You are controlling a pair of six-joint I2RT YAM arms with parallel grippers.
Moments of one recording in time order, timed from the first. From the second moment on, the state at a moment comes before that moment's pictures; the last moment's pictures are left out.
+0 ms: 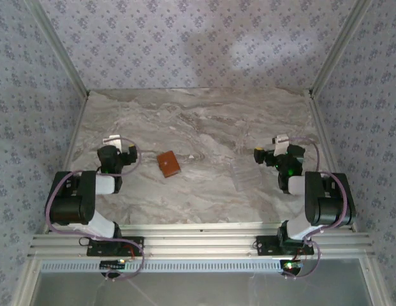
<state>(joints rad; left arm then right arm) -0.01 1.54 0.38 0.73 -0.14 -0.04 -0.07 1.52 0.36 0.75 -0.28 -0.08</state>
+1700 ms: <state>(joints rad) -0.08 1.17 0.53 0.16 -0.50 -0.27 -0.01 1.31 0.52 0.32 -0.14 -0.07</state>
